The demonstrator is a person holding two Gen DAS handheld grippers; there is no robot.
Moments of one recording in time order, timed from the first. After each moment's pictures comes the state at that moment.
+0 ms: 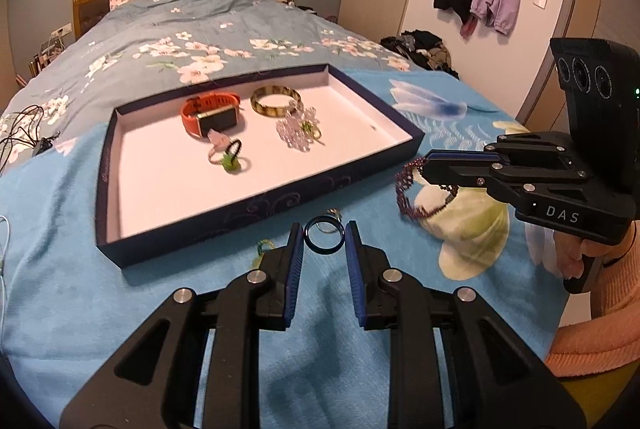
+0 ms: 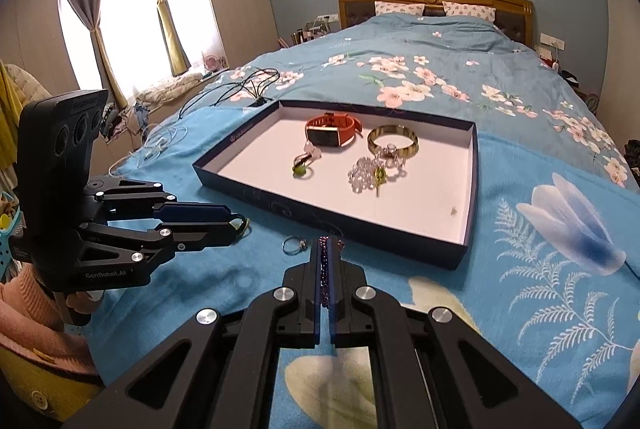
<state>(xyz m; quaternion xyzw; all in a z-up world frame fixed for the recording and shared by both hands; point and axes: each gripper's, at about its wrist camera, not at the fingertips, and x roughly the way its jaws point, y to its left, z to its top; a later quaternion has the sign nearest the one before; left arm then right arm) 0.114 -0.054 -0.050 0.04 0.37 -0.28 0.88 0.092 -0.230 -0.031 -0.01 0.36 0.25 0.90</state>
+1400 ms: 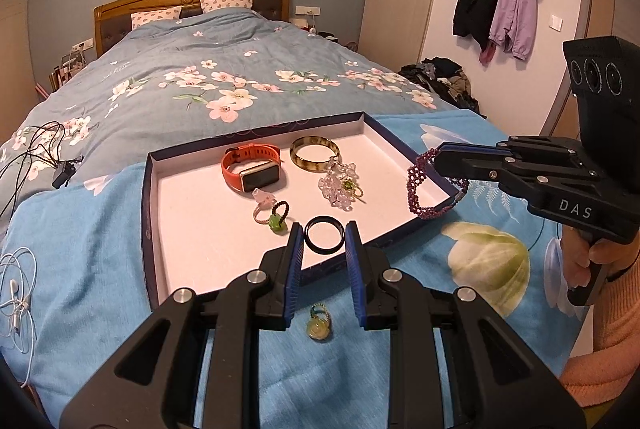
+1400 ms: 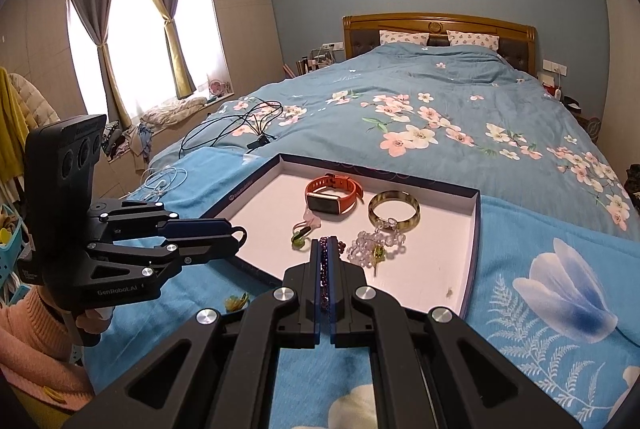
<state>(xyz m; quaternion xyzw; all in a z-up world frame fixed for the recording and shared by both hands) 0.141 -0.041 -0.021 0.03 0.33 -0.24 0.91 0.120 -0.219 0.002 -0.01 0.31 0.25 0.92</state>
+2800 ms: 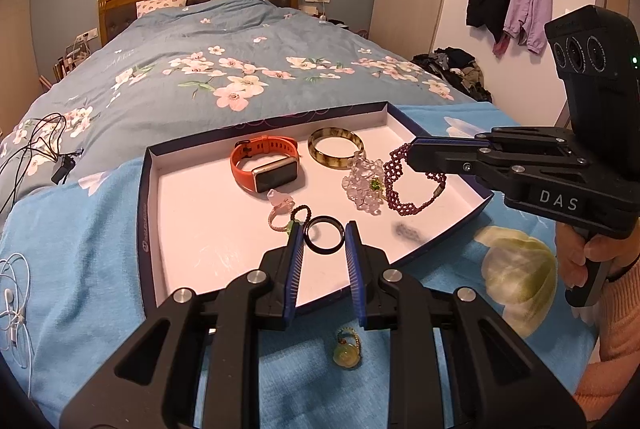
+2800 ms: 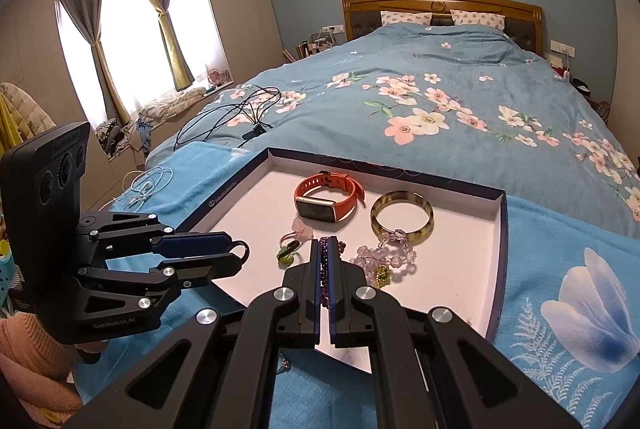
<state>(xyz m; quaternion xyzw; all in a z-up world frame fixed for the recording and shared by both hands) 0.176 -0.043 -0.039 0.04 0.36 -0.23 0.91 0.177 -0.203 -0.017 0.00 0.35 0.26 0.90</state>
